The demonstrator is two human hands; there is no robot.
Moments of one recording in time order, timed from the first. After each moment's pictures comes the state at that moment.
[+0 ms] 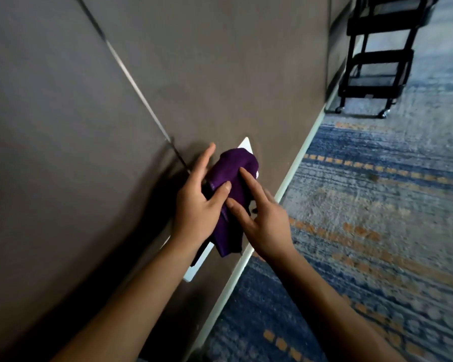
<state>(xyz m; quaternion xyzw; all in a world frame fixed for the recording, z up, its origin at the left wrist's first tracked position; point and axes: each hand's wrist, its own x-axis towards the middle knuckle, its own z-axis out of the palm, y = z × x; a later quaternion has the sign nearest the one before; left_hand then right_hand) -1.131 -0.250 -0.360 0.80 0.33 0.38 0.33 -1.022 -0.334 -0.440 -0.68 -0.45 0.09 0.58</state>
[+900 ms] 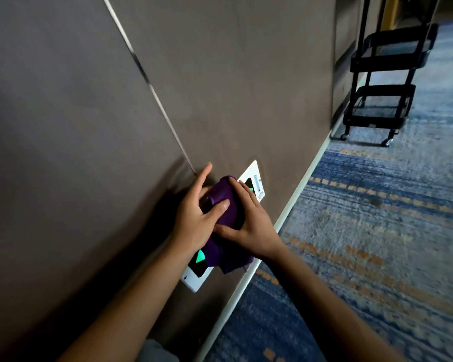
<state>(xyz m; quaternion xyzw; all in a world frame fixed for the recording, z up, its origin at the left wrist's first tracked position) -1.155 -0.251 -0.336 0.78 0.35 0.35 0.38 -1.022 -0.323 -0.399 -0.59 -0.55 0.20 0.55</state>
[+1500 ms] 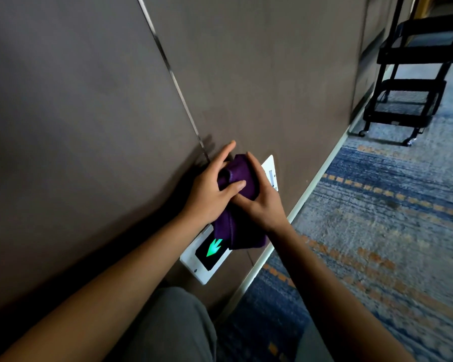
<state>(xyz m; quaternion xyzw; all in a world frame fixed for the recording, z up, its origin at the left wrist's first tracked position) -1.138 -0.209 -0.320 0.83 0.31 0.32 0.34 -1.015 -0.277 -0.391 -0.54 -0.49 0.22 0.65</state>
